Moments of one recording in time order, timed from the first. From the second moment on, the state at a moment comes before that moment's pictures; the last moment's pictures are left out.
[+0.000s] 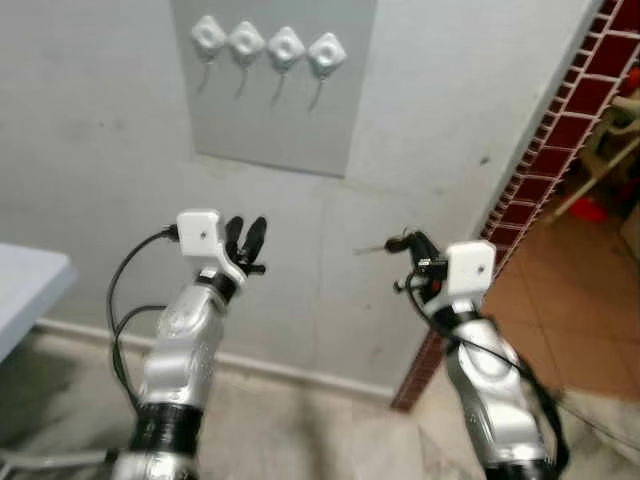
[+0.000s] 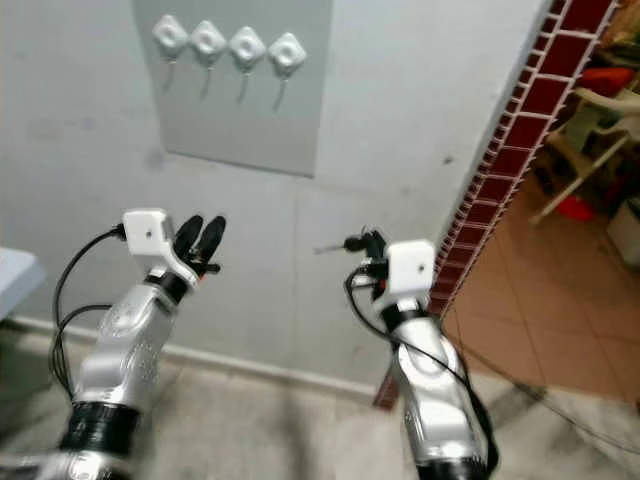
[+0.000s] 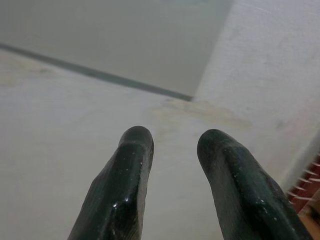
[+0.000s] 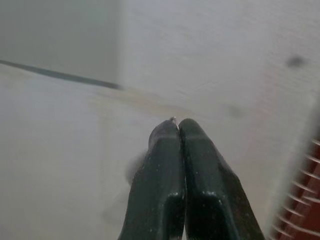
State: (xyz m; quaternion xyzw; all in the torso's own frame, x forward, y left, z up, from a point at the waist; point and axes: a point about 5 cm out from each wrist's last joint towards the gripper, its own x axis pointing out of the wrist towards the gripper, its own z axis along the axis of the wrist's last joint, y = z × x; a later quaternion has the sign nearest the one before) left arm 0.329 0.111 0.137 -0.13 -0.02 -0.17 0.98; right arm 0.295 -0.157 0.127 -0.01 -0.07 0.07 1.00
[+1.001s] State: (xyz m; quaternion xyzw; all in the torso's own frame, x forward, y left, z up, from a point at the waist) left arm 0.333 0.100 0.147 -0.08 -0.03 -0.18 0.98; right arm 0.299 -0.149 0.130 0.00 -0.07 0.08 0.99
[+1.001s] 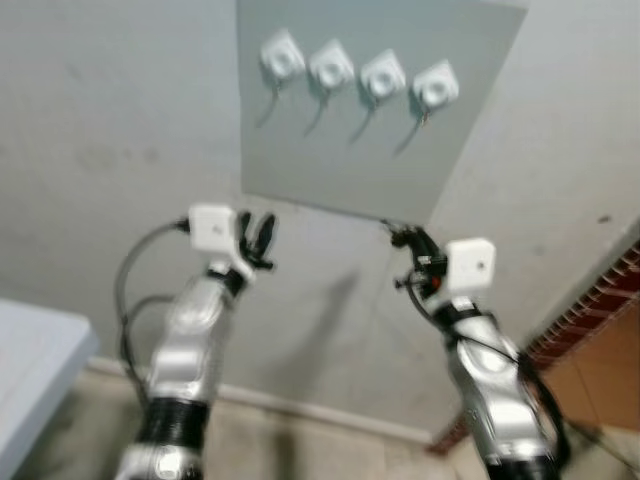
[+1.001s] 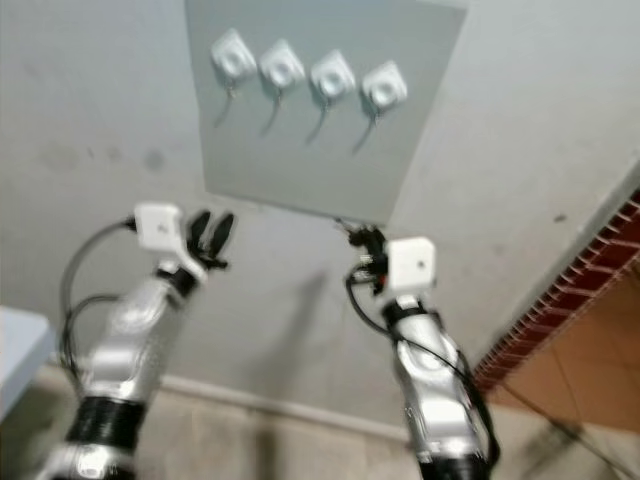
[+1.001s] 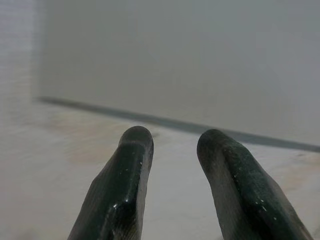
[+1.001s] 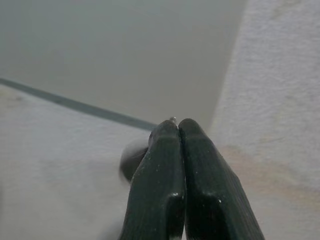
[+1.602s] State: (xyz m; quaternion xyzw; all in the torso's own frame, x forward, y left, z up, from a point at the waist) left arm 0.331 0.077 0.178 0.00 -0.08 -0.28 0.96; right arm 0.307 -0.145 0.149 0.00 -0.11 0.09 0.99
